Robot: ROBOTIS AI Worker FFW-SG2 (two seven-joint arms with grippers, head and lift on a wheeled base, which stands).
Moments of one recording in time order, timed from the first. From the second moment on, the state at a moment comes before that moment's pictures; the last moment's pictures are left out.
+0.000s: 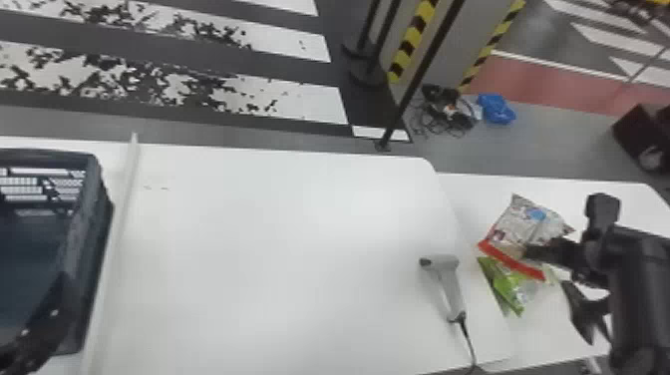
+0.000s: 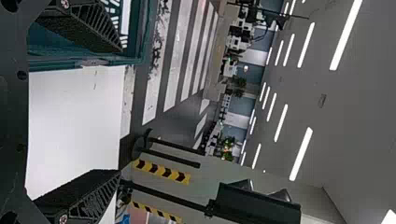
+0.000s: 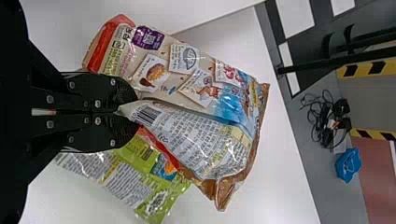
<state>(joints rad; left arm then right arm) 0.84 0.19 0.03 -2.13 0.37 -0.16 -0.25 -0.33 -0.58 -0.60 -0.90 0.14 0.83 0.44</state>
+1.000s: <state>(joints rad) 0.84 0.20 0.02 -2.13 0.38 -0.14 -0.26 -0.35 -0.58 -0.54 -0.80 0.13 0.84 0.33</state>
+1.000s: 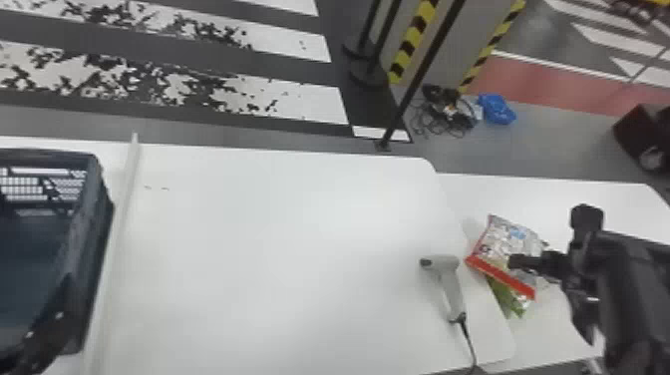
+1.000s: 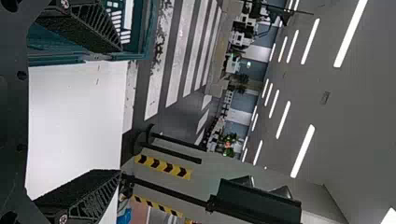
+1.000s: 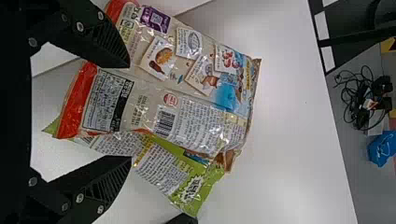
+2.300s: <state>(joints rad) 0.79 0.19 -0.09 -2.21 0.24 0.02 -0.12 0.33 -0.02 -0.60 -2.09 -0.30 0.94 0.50</state>
